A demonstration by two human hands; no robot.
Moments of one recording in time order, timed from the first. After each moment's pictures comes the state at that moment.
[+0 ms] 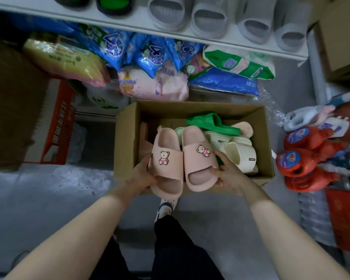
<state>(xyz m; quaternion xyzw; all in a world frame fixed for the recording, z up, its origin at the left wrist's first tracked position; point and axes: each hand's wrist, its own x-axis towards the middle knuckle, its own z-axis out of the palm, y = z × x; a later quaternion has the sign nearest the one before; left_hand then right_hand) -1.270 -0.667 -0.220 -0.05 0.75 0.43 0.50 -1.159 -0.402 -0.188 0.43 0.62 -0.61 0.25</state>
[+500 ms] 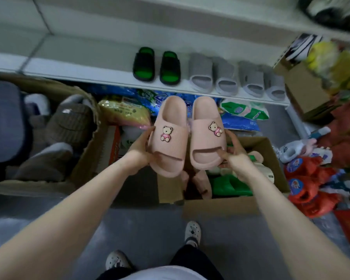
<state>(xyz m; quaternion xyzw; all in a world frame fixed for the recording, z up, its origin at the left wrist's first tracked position) -1.396 -0.836 -0.056 0.15 0.76 0.55 0.31 -1.252 -0.574 -0.041 0.33 0.73 -0.60 -0.04</state>
